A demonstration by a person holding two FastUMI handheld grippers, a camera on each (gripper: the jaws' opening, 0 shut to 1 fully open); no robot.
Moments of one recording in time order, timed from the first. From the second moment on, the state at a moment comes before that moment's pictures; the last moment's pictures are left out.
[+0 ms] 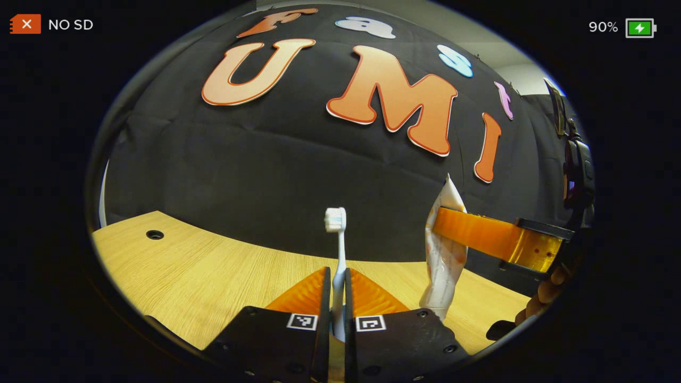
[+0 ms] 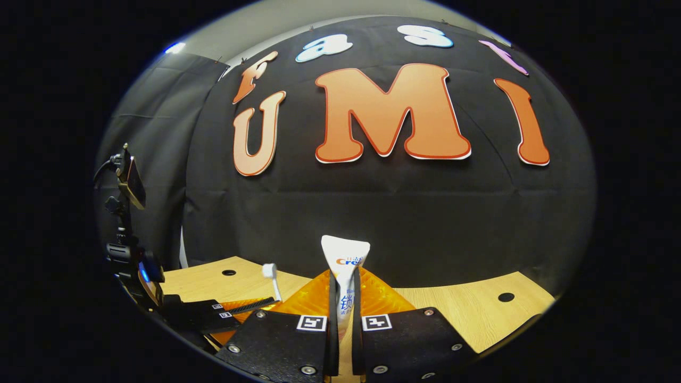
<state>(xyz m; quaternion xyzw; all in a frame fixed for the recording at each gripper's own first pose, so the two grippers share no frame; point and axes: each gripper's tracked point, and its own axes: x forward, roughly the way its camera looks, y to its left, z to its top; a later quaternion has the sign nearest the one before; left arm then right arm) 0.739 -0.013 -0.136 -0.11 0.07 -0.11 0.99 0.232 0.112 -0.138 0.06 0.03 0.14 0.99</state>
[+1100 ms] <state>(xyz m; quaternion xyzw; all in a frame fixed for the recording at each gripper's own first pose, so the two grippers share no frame) 0.666 -0.002 -0.138 -0.12 0.15 -0.15 0.97 0.249 0.155 -0.138 0.05 0.01 0.17 0.98</state>
